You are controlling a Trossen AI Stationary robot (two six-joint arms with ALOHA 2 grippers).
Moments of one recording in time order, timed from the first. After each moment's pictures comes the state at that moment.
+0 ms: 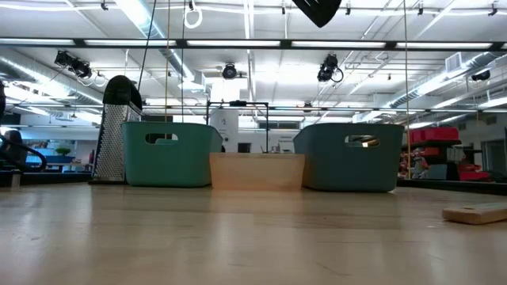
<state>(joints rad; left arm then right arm) -0.17 1.40 1.65 -0.39 -0.12 0.19 0.24 1.40 1.38 -0.07 0.35 -0.20</state>
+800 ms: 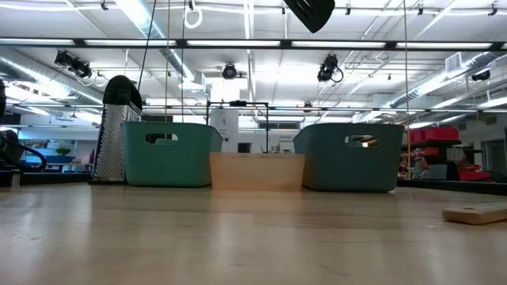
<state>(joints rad) -0.15 1.46 1.64 -0.38 -0.11 0.23 0.23 1.40 1.38 -0.08 0.34 -0.20</state>
